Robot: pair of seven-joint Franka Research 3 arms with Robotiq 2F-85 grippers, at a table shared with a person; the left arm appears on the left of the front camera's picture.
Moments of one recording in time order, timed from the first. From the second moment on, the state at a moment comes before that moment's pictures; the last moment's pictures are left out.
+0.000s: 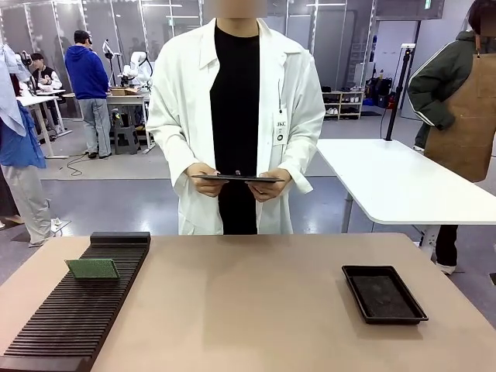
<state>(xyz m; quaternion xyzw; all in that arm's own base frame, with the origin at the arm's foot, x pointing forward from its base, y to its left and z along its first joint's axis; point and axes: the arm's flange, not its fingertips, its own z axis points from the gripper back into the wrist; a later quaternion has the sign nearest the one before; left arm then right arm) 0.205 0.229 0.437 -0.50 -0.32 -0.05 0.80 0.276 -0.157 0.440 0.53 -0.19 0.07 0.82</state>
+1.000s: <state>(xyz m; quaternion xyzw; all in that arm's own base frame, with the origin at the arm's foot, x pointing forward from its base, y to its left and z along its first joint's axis) 0.300 0.082 0.530 -0.15 -0.25 -0.34 0.89 0.276 -0.157 0.440 0.53 -0.19 0.07 0.82</state>
